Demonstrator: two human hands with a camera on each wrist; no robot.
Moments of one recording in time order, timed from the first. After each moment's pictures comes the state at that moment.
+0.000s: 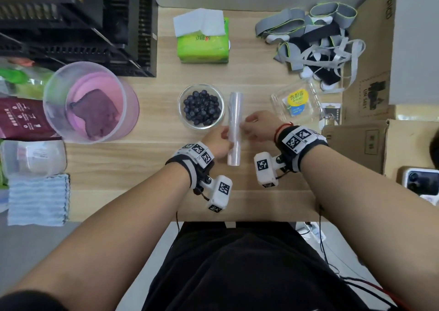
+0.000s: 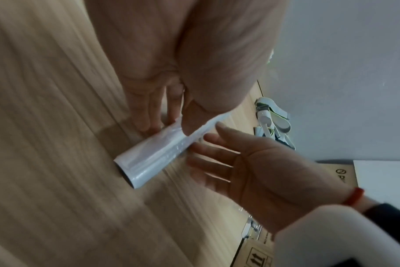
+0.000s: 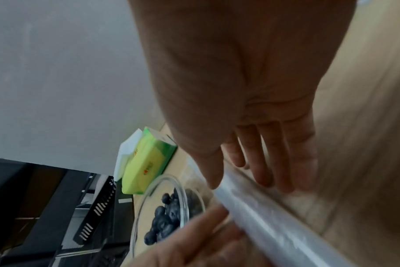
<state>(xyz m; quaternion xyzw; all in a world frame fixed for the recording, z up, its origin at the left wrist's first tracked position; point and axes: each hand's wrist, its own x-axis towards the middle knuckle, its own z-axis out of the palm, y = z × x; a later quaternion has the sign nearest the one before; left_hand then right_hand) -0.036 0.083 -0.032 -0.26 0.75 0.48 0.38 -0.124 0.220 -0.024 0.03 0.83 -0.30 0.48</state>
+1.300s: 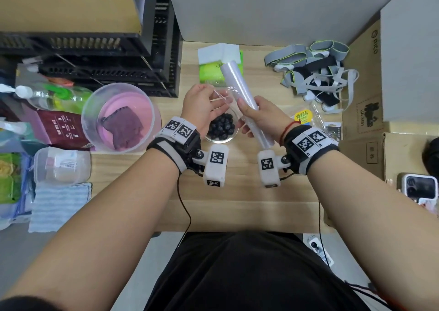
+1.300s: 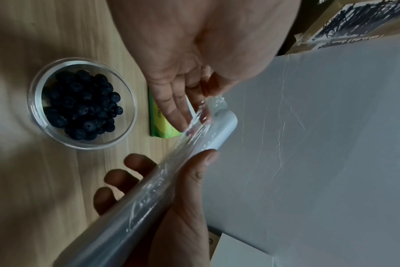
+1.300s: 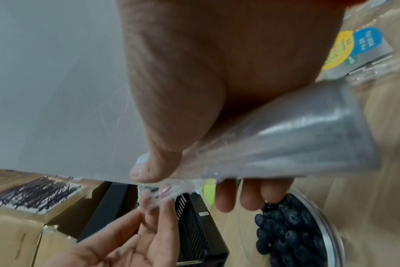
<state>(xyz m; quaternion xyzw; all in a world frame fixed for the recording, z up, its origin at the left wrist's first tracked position) -0.082 0.008 0.082 -0.38 0.46 0.80 0.01 -0.127 0.171 0.065 -0.03 0.73 -0.54 0.42</state>
